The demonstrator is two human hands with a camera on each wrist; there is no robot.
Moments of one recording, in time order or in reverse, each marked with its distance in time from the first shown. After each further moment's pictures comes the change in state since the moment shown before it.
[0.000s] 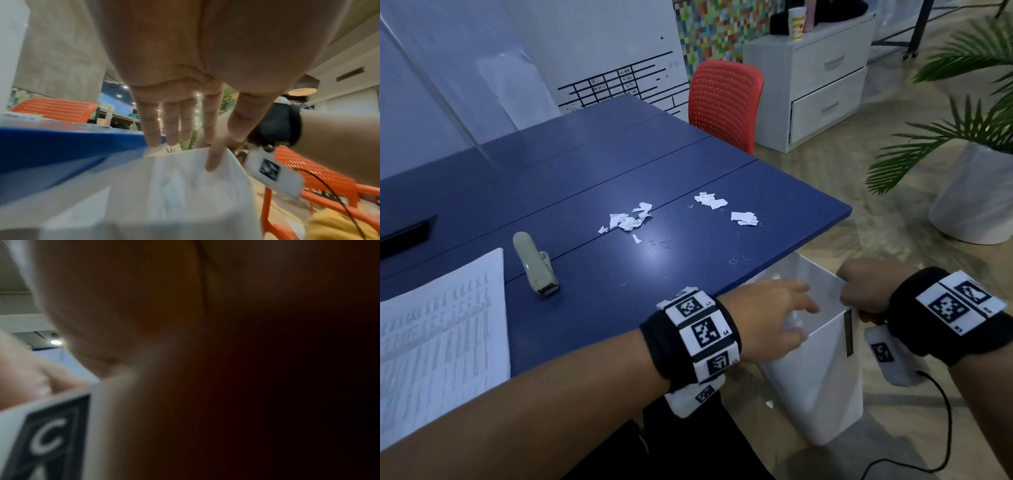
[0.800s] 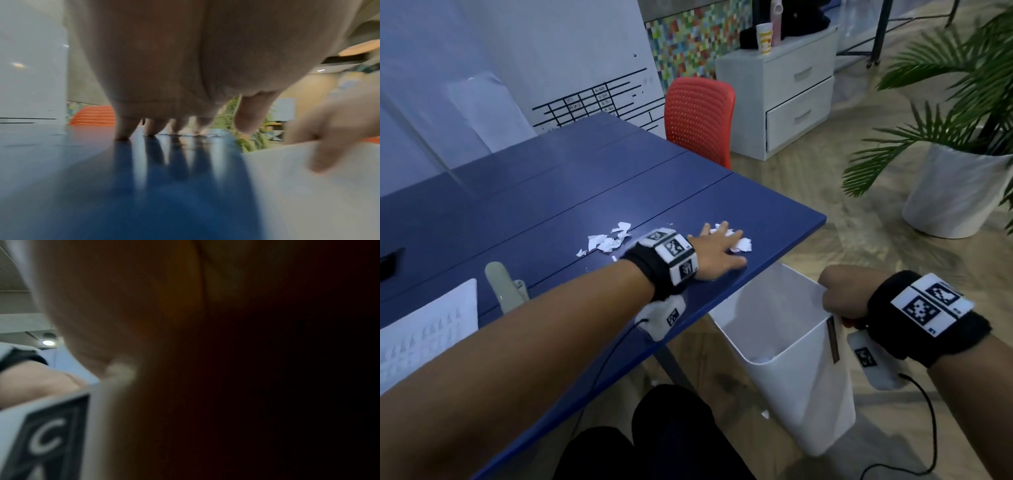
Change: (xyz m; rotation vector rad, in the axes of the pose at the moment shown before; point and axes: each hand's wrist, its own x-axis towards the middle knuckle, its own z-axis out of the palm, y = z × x) left_hand 0.067 -0.069 -0.062 0.144 -0.138 -0.354; right_hand -0.001 0.001 -0.004 0.026 0.011 0.014
